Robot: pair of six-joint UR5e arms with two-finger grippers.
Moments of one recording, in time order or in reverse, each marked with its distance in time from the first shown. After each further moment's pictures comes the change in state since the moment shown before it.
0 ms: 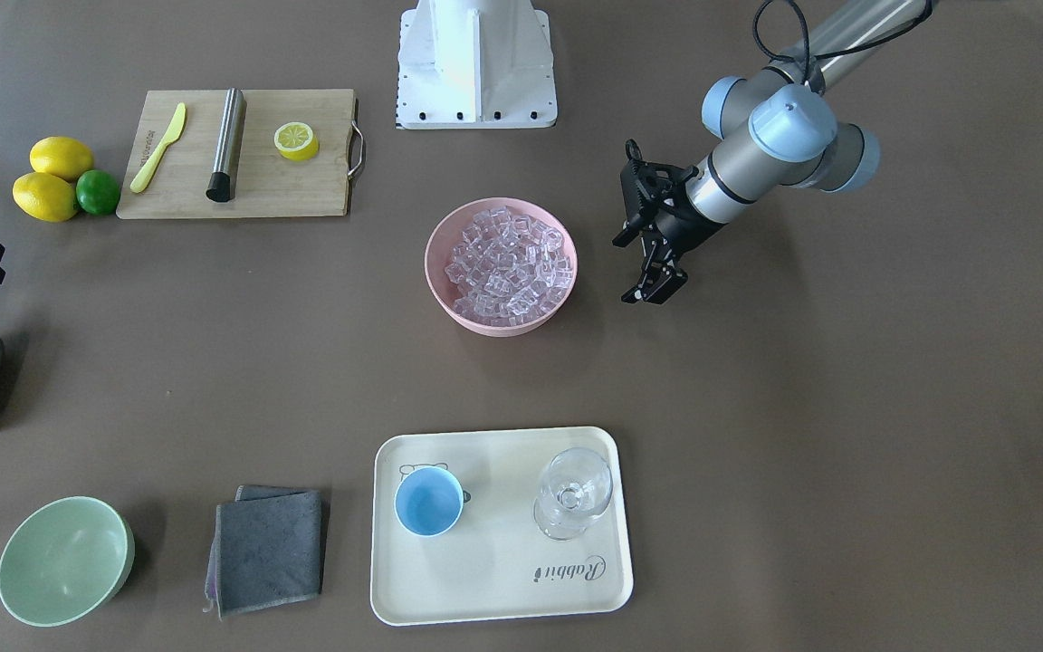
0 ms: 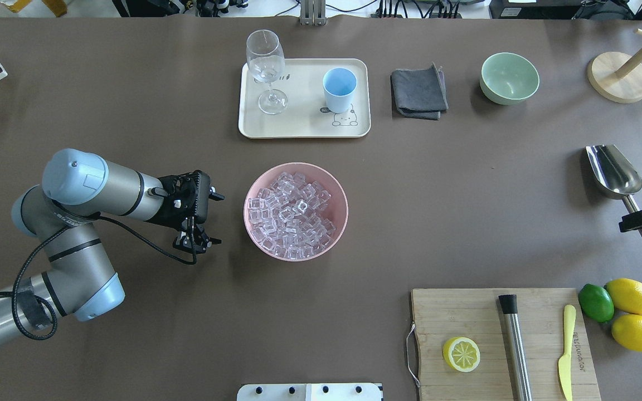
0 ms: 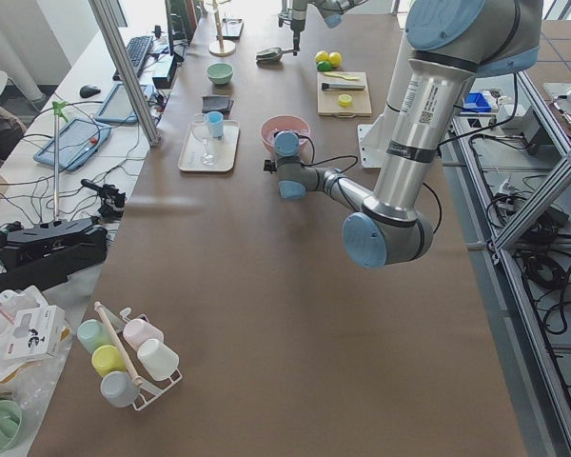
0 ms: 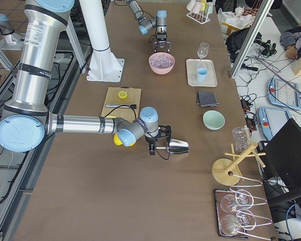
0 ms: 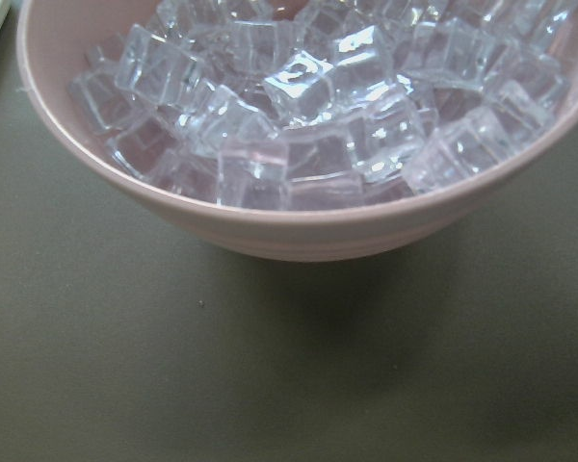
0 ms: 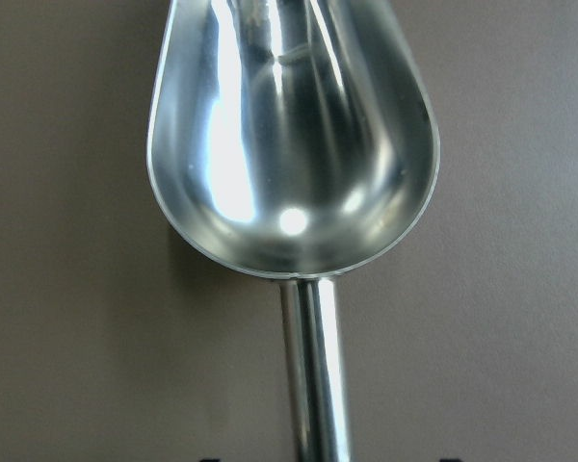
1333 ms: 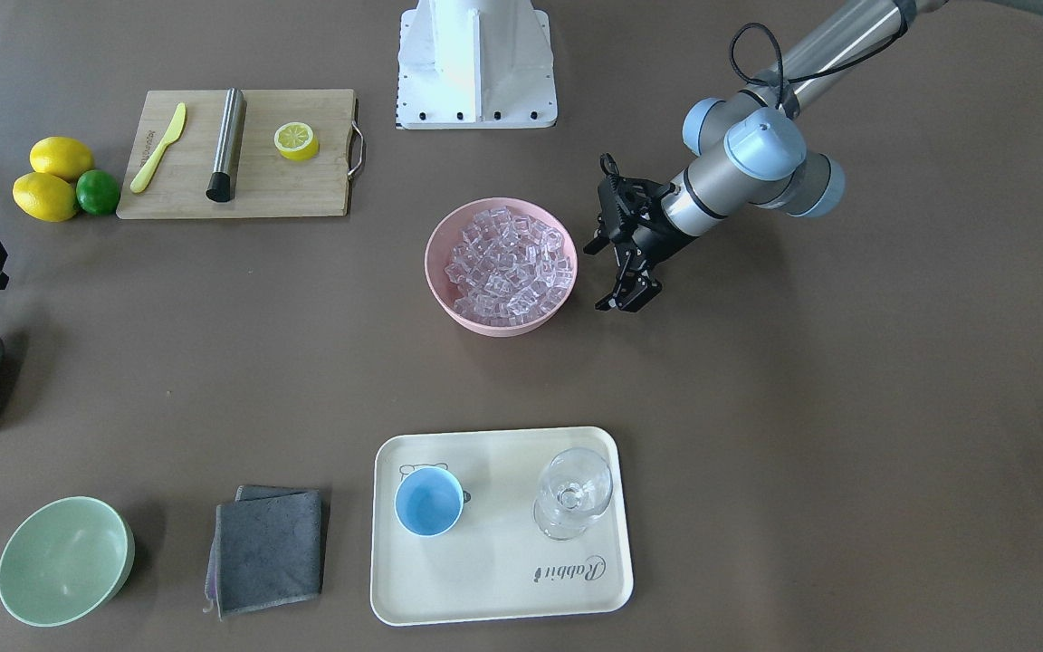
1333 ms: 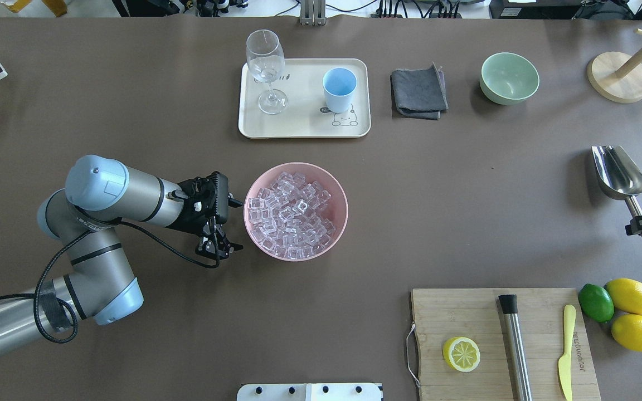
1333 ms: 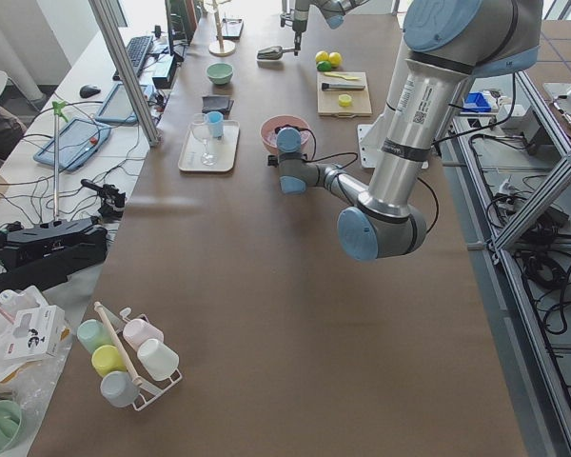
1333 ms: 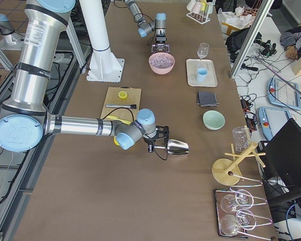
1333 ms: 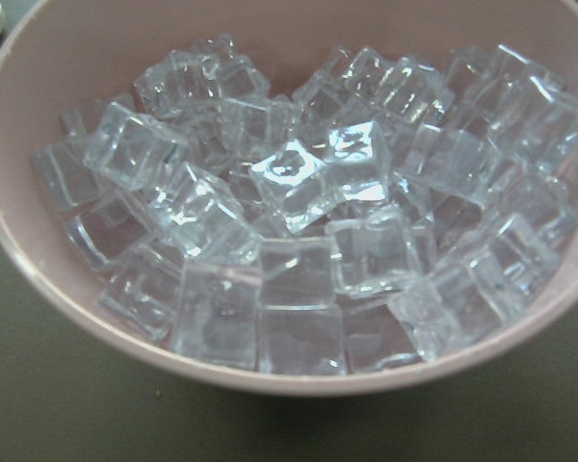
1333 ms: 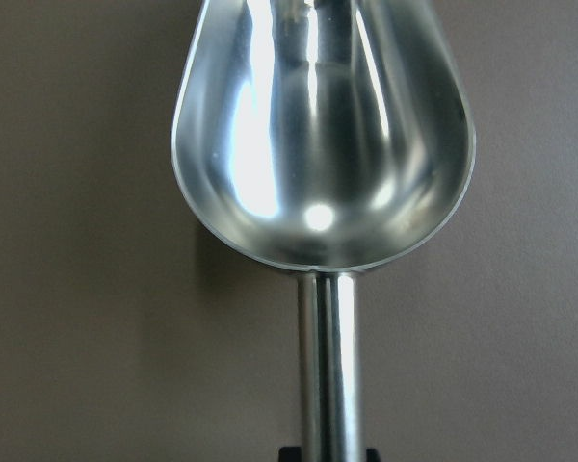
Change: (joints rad) left arm 0.034 -0.053 0.037 -0.044 -0.001 -0.136; right arm -0.015 -0.019 -0.020 0.106 0.003 0.052
